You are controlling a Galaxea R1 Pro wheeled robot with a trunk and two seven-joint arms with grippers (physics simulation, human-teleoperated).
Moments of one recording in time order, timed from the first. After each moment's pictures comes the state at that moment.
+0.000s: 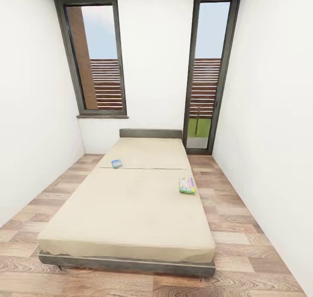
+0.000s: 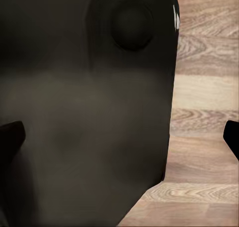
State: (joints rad) left arm 0.00 0.00 0.00 0.00 0.00 0.00 0.00; right arm 0.00 0.00 0.00 0.00 0.00 0.00 0.00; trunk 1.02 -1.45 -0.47
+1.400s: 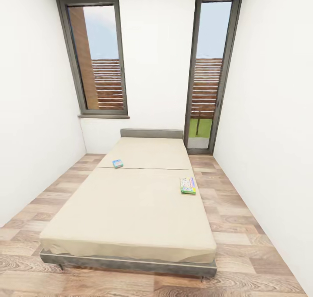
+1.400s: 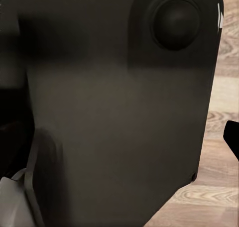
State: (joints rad) left arm 0.00 -0.01 0.00 -0.01 0.00 0.00 0.00; right arm 0.00 0.05 0.00 0.00 0.00 0.01 0.00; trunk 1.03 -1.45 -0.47
